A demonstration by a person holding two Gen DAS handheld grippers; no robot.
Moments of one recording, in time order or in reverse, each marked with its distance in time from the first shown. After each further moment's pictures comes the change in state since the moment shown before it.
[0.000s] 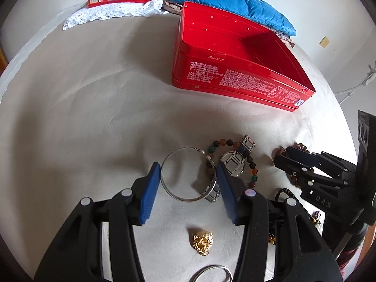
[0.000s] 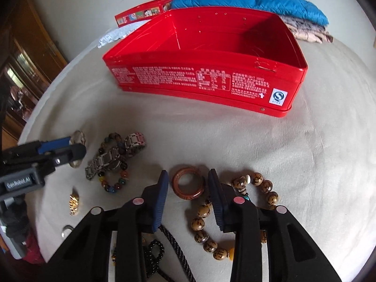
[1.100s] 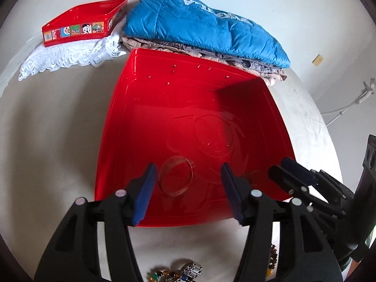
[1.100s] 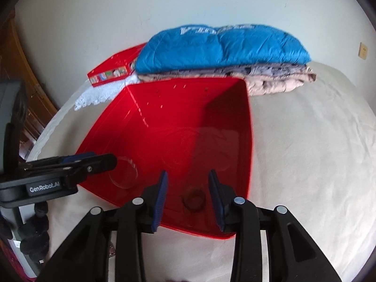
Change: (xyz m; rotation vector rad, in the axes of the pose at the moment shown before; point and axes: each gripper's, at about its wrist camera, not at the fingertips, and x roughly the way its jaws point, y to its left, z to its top) left arm 0.039 -0.058 0.144 0.015 -0.063 -0.101; right arm -0.016 -0.077 0.108 0.111 -0.217 -0.033
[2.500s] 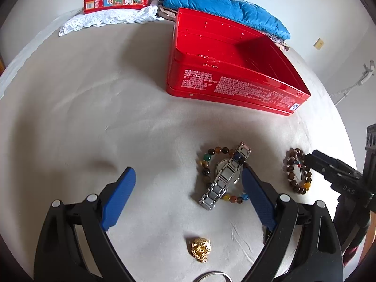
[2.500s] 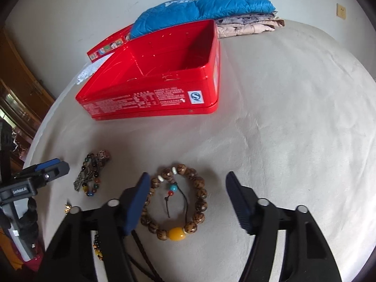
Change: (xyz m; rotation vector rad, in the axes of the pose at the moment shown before) left arm -0.054 0.053 -0.139 0.008 0.032 0.056; right arm -0.053 -0.006 -0.120 0.097 0.116 0.010
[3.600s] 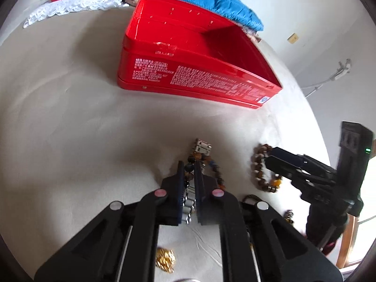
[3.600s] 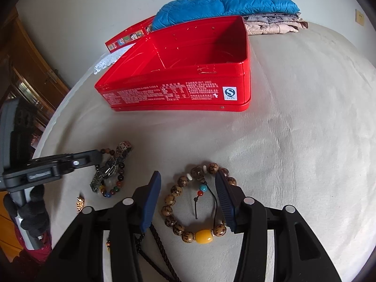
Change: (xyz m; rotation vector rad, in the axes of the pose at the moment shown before) left arm 0.015 -0.016 0.008 0.026 0.071 -0.239; right arm 0.008 0.017 0.000 -0.056 0.031 0.088
